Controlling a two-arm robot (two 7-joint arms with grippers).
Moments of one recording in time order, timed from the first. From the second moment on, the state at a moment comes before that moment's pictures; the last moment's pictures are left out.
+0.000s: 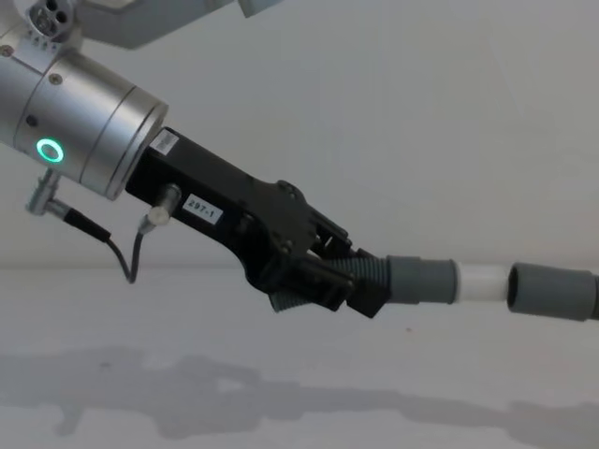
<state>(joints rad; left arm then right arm) -0.85 0.61 0.90 -1.55 -0.36 0.30 -1.02 0.00 0.85 -0.18 -1.79 0.45 0.03 0.83</state>
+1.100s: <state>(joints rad) -0.87 0.61 0.93 -1.57 -0.39 0.30 -1.03 0.01 0.87 -0.20 -1.77 0.47 0.02 0.82</state>
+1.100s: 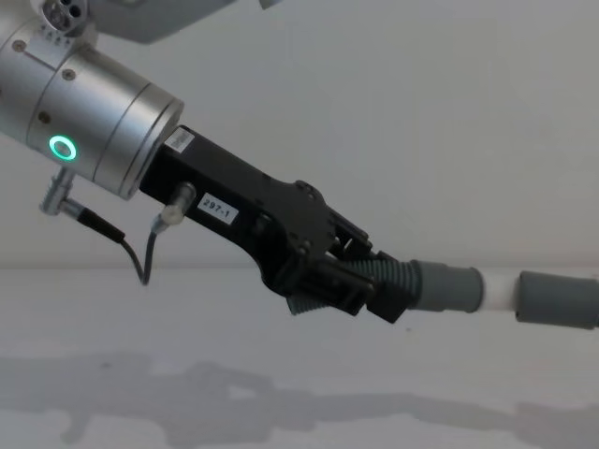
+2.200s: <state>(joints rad) -0.88 0.64 0.95 -1.59 -0.42 0.28 -1.04 0.04 0.89 -0.25 -1.77 0.49 0.02 0.83</state>
